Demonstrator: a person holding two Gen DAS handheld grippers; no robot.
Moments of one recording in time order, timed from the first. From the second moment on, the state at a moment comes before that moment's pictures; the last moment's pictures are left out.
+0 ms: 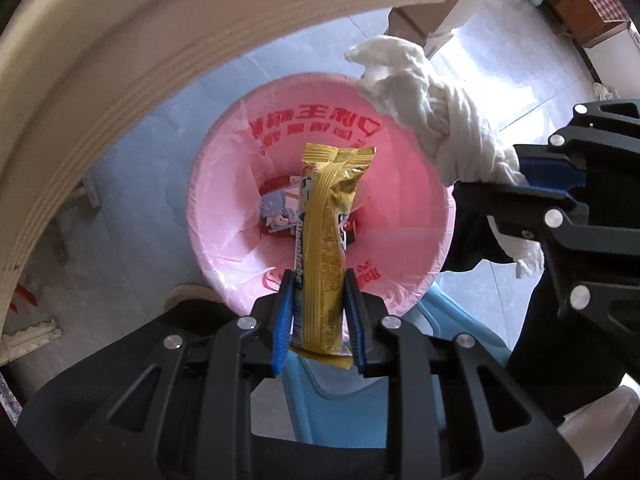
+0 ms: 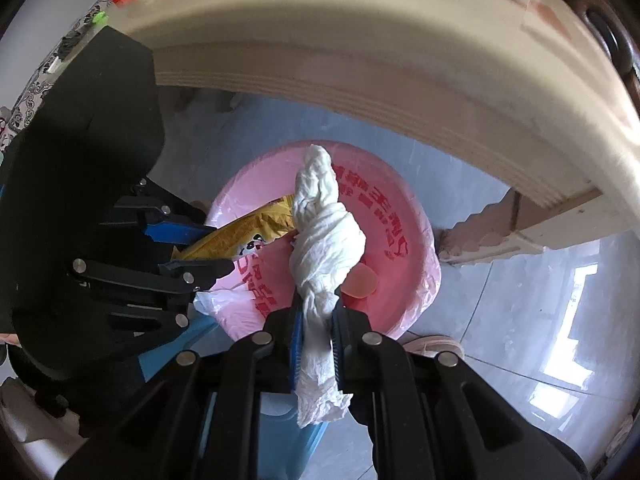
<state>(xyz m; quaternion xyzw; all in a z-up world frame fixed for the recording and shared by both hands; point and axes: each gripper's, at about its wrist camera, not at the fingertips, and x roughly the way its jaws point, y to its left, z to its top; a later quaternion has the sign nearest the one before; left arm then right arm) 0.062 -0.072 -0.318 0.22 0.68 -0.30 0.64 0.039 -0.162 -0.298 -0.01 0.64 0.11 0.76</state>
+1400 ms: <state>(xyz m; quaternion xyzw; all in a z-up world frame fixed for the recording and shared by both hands) 0.101 -0.074 -0.433 0.16 0.80 -0.23 0.53 0.065 -0.176 -0.379 0.01 0.70 0.11 0.70</state>
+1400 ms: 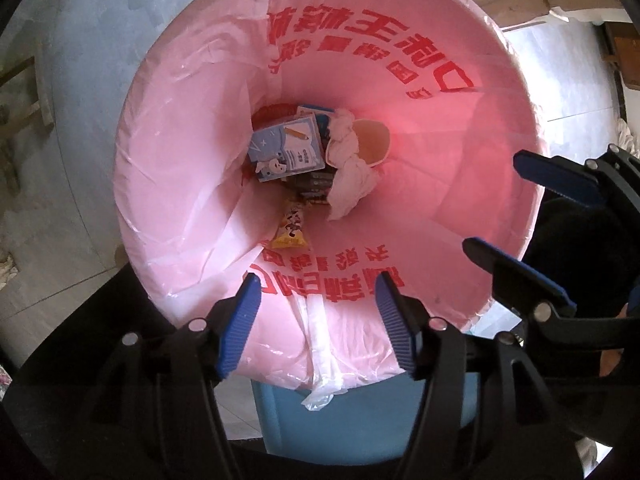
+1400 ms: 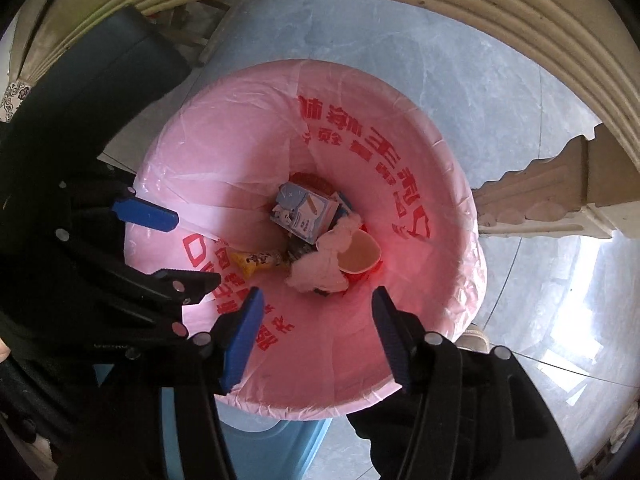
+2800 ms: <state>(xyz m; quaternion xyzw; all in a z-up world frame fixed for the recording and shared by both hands) 0.055 -0.054 -0.012 0.40 0.38 -0.45 0.70 0.030 -0.201 -0.015 -0.03 0.44 0.24 0.87</state>
